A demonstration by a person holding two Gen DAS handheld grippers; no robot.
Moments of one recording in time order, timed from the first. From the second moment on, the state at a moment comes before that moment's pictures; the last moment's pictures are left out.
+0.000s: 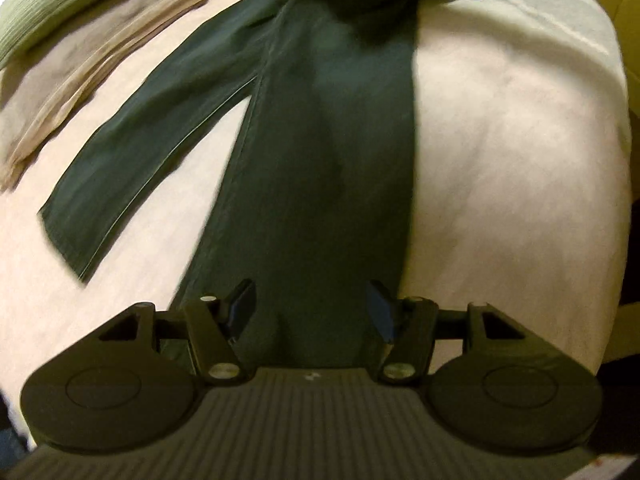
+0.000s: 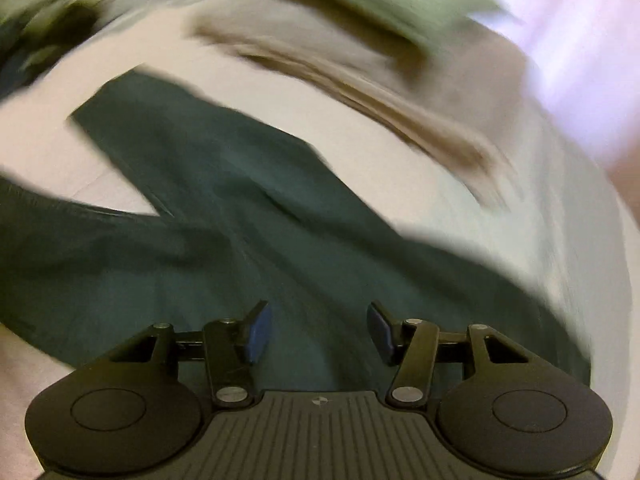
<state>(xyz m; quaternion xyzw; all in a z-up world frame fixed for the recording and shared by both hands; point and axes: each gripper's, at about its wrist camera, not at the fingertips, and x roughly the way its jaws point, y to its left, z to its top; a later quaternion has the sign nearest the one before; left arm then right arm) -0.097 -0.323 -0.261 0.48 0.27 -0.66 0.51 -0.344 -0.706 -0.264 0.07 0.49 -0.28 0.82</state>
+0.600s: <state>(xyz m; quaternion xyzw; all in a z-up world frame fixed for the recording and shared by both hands) -0.201 -0.397 -0.329 0.60 0.14 -0.65 0.45 -0.750 -0.757 -0.341 0.51 0.11 -0.63 0.57</state>
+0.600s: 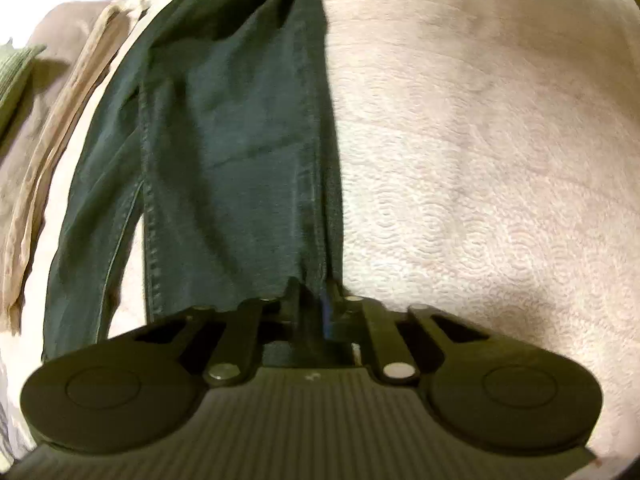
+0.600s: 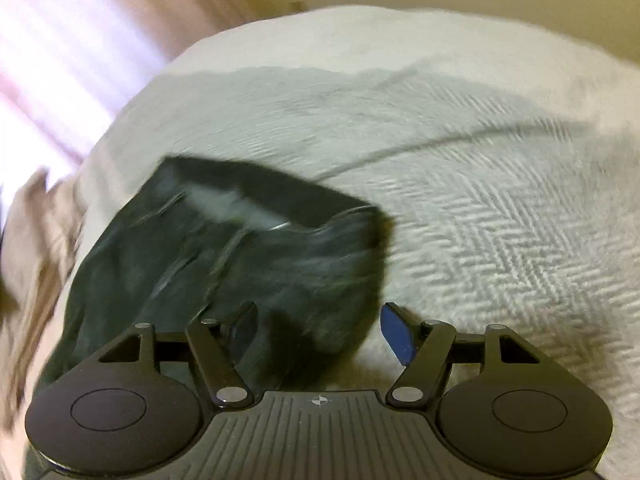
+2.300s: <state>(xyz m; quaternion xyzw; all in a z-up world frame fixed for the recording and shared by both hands) -0.423 -0.726 -0.266 0.47 0.12 -0.83 0.28 -0.733 -0.748 -0.370 0.32 0.37 -0.35 0.80</state>
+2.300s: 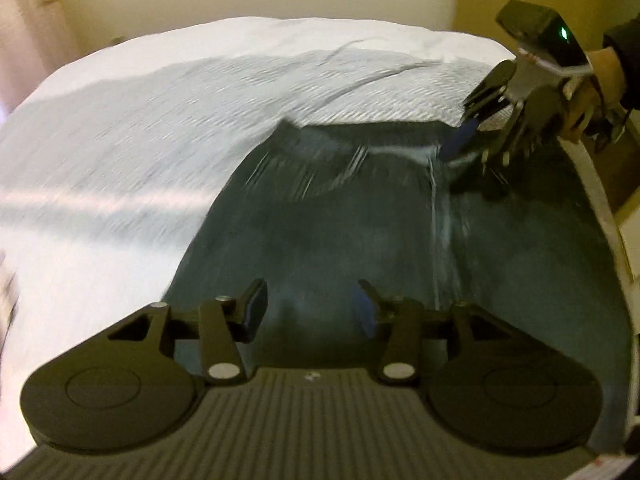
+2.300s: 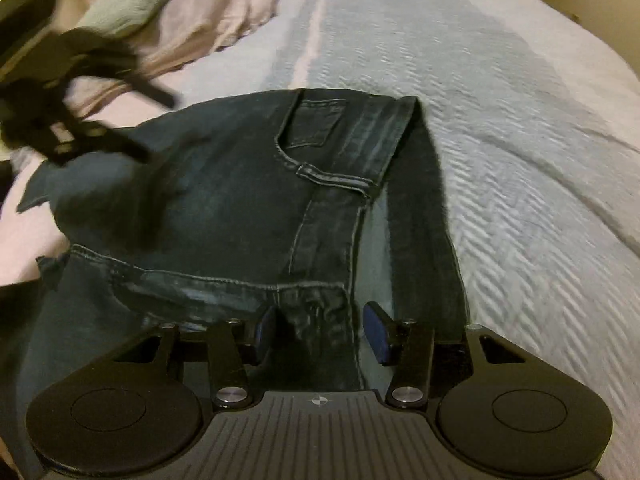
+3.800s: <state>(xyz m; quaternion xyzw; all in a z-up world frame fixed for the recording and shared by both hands) -0.529 -0.918 -0.348 0.48 0.25 -0.81 0.22 -0.884 -0.591 -0.335 0.57 0.10 -0.58 0.57</state>
